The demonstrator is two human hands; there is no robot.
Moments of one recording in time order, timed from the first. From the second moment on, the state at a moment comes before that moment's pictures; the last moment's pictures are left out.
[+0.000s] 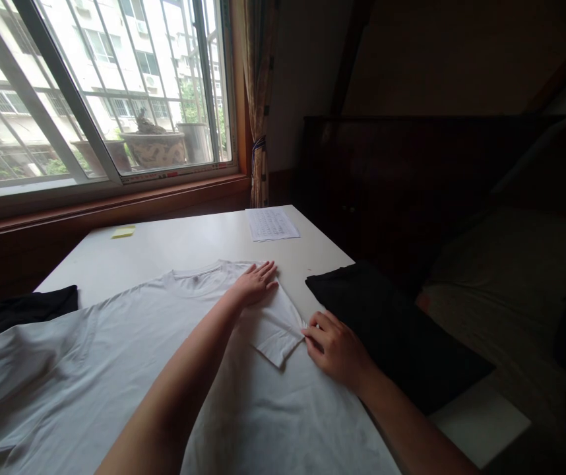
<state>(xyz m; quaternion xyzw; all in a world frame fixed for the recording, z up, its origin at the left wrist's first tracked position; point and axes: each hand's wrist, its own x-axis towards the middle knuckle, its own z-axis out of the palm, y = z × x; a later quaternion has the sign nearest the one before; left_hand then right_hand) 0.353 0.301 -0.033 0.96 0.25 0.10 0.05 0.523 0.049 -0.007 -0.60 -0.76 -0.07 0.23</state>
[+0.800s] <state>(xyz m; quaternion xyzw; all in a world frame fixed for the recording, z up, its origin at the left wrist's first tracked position) 0.361 0.297 -0.030 0.96 0.28 0.08 0.03 0.492 0.048 0.000 -0.45 -0.86 -0.13 0.20</state>
